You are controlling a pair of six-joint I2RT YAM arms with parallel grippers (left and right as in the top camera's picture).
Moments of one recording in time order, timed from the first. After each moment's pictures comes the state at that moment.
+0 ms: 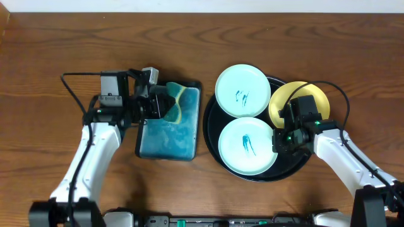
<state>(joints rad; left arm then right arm) -0.01 1.42 0.89 -0.42 0.73 -0.18 0.18 1.47 0.73 -0.64 -0.20 0.23</state>
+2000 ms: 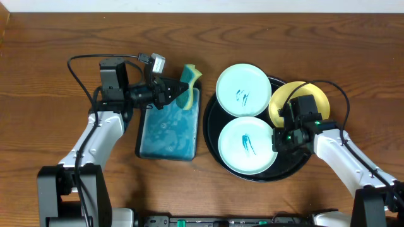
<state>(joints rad) 0.01 1.57 0.89 0.05 1.16 -0.12 0.18 1.47 0.73 -0.63 -0.20 0.22</state>
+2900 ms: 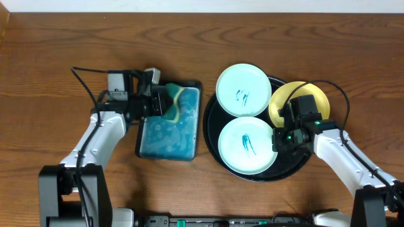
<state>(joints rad) -0.02 1.57 0.88 -0.34 0.55 -0.18 0.18 1.47 0.73 -0.63 -0.20 0.22</state>
